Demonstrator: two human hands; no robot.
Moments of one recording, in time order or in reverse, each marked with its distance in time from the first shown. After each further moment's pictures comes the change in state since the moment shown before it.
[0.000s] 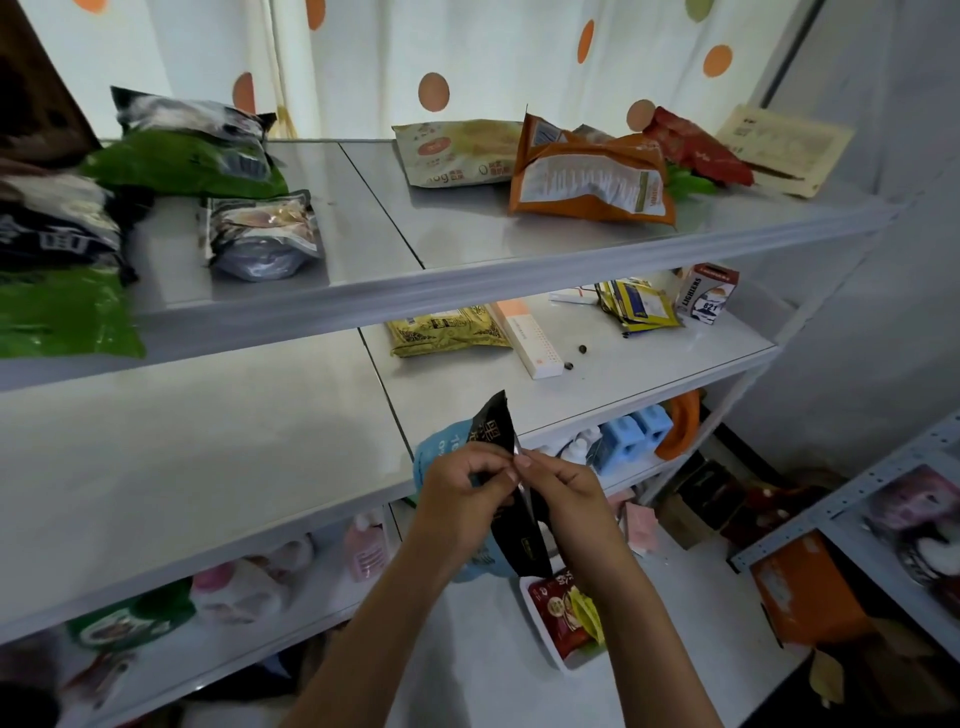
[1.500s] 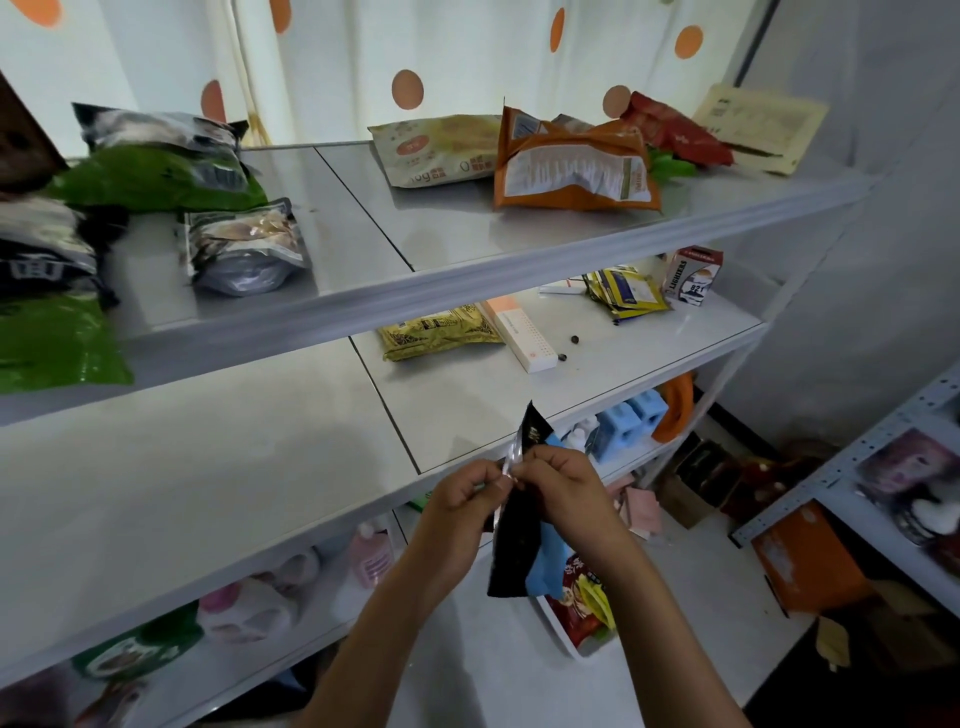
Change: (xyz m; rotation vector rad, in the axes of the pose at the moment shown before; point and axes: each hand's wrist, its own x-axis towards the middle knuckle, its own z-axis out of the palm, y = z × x) left_hand -0.003 -0.018 -0.015 -0.090 -0.180 -0.184; right_hand 0.018 0.010 0.006 -0.081 0.046 -0.023
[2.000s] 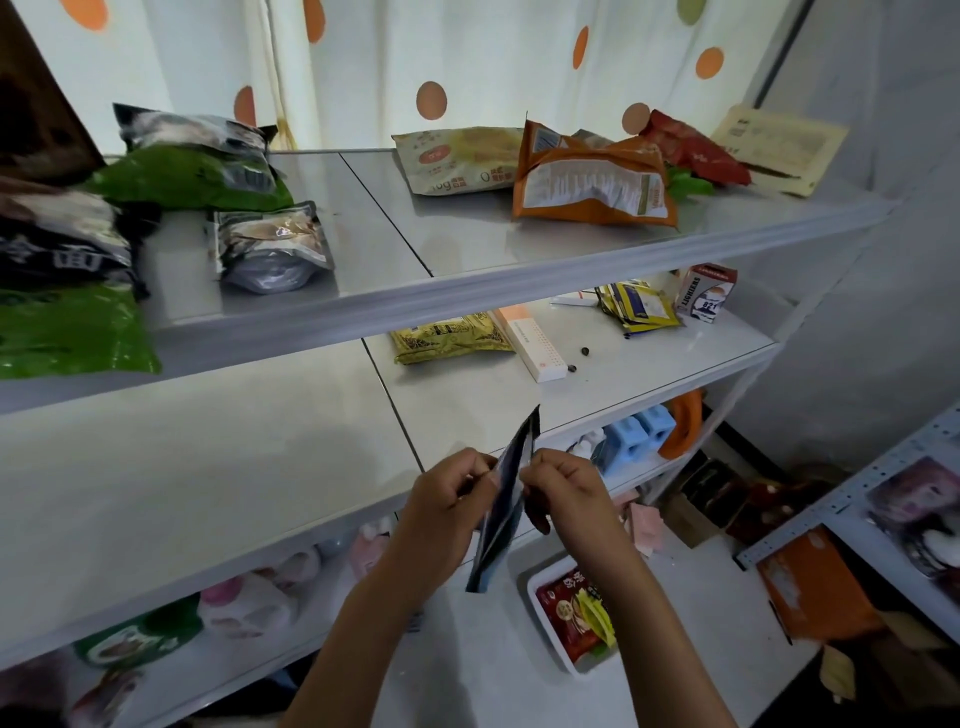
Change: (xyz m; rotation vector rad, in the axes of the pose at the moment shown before) left_hand -0.006 0.013 -0.017 0.240 0.083 0.224; right_hand -0.009 -0.012 0.008 0.042 -0.012 -0.034
